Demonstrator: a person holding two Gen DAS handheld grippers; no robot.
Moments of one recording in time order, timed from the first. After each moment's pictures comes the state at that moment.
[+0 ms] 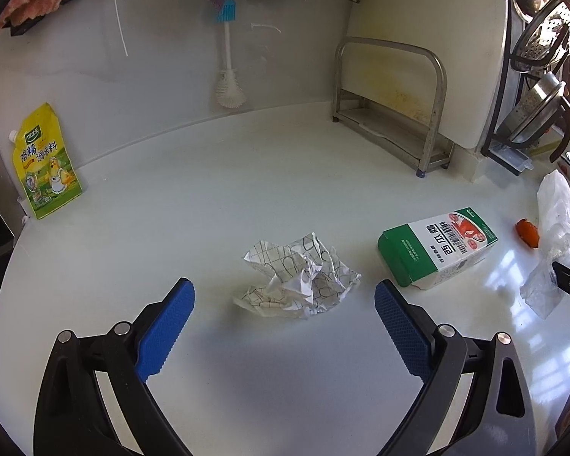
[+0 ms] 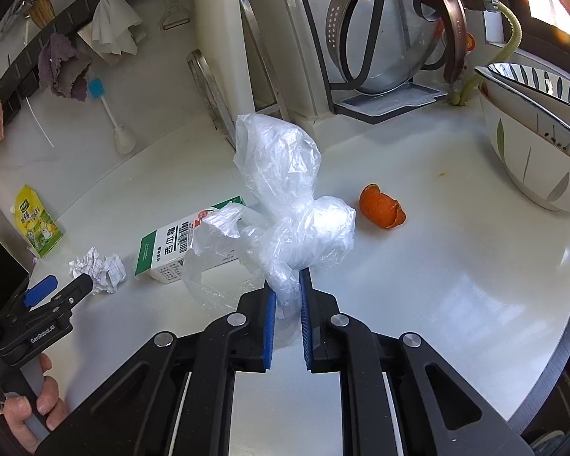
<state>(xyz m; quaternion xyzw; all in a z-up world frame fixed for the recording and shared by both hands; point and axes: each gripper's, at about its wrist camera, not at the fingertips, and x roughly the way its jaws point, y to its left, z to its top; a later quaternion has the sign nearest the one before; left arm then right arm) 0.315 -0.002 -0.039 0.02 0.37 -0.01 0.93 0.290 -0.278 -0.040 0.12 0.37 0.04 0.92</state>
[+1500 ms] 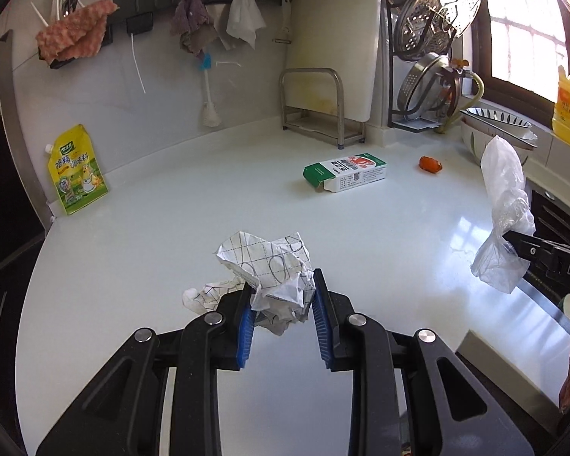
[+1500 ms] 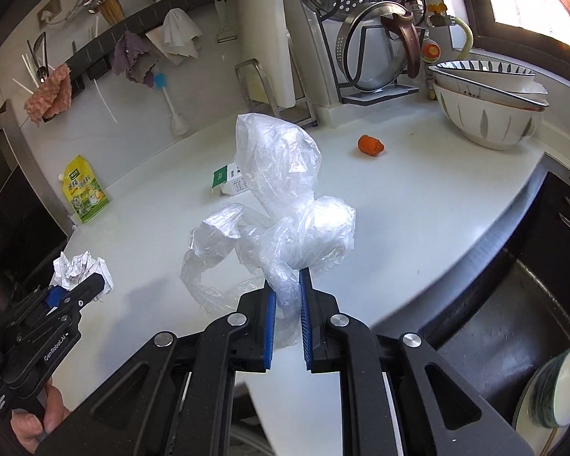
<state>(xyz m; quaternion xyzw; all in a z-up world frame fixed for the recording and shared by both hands) 0.107 0.001 -0.021 0.07 0.30 -0.08 0.95 0.088 -0.235 -0.039 0.12 0.33 0.05 0.93</state>
